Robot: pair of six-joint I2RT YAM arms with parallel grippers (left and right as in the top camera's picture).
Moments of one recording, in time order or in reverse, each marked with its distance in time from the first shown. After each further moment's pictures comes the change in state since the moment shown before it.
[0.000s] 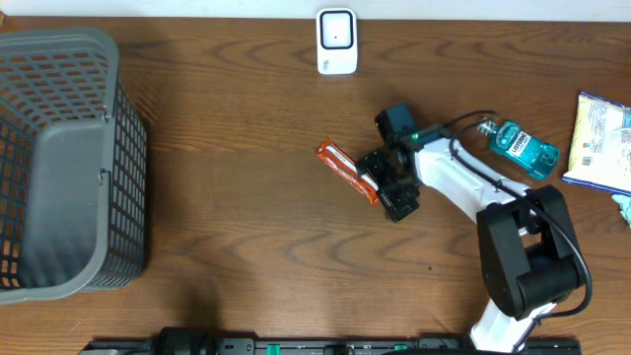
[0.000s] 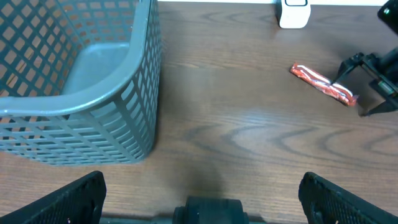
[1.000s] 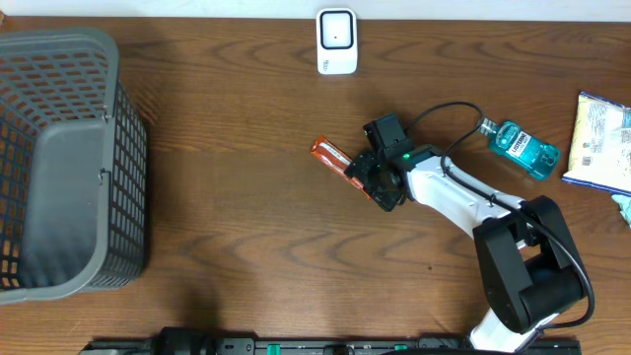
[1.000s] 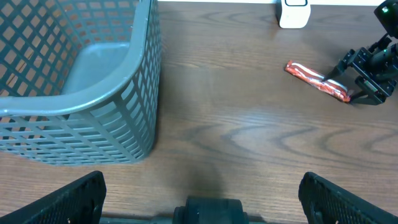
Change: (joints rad) left arm 0.000 0.000 0.000 0.000 0.000 0.000; right arm 0.068 -0.047 -0.085 0.204 0.069 -0.252
